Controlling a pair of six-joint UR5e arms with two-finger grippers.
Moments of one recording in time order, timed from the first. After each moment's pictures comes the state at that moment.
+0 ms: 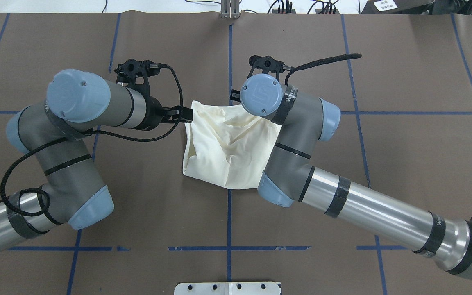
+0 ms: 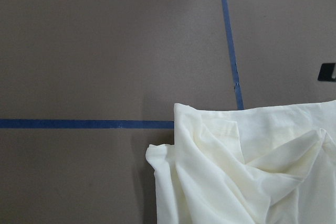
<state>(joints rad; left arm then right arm) -0.63 -2.08 -1.77 -1.98 -1.80 -1.22 0.55 -0.76 1.35 -1.34 1.48 1.46</state>
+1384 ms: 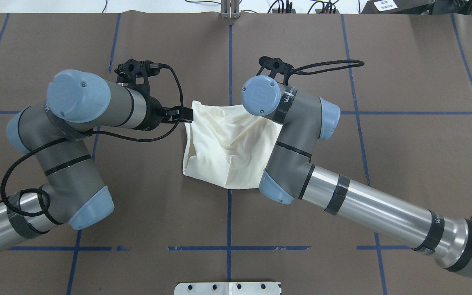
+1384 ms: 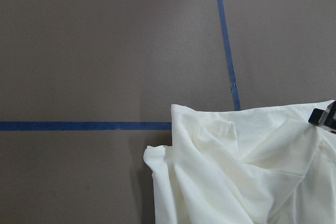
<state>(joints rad) -0.63 -2.08 -1.77 -1.98 -1.80 -1.23 0.58 -0.76 1.31 -1.40 1.44 1.53</state>
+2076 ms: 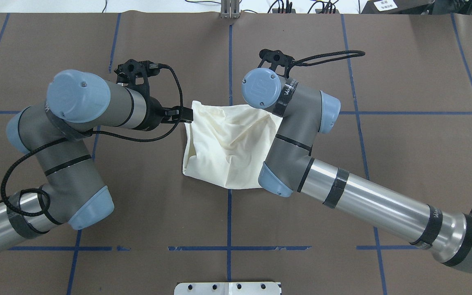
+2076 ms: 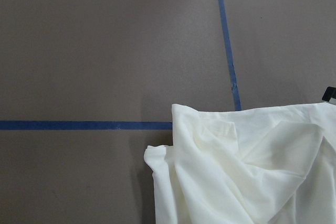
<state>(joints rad) -0.63 -2.08 -1.77 -1.98 -1.80 -1.23 0.59 -0.74 1.30 -1.40 1.46 1.50</state>
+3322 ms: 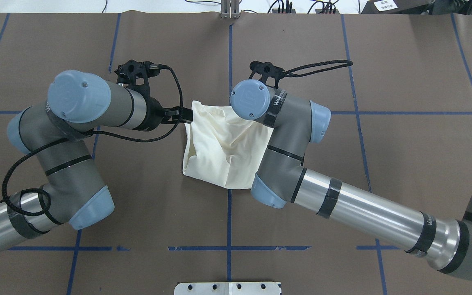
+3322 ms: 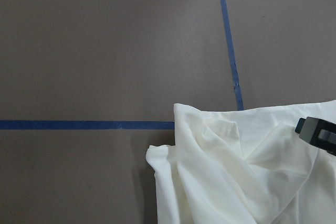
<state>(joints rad) -0.63 -2.08 -1.77 -1.98 -1.80 -1.23 0.56 -0.73 1.30 -1.44 1.45 1.51</state>
